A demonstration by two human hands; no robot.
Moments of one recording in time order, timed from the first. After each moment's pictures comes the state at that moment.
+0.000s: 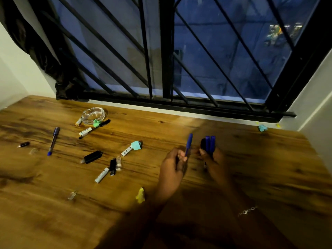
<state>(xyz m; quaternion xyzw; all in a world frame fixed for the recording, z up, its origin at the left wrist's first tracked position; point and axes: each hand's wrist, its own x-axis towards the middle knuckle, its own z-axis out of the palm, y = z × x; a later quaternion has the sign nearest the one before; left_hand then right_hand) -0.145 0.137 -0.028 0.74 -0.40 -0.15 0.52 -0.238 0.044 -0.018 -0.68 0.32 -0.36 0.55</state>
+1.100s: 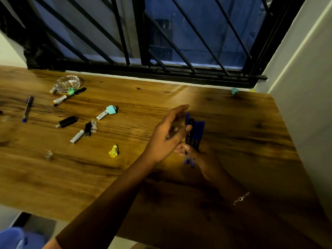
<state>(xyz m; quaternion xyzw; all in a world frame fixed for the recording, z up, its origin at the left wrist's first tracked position) -0.221 0.150 0.006 0.60 -0.54 -0.23 0.54 -0.345 0.086 -0.037 -0.66 0.31 -0.22 0.65</state>
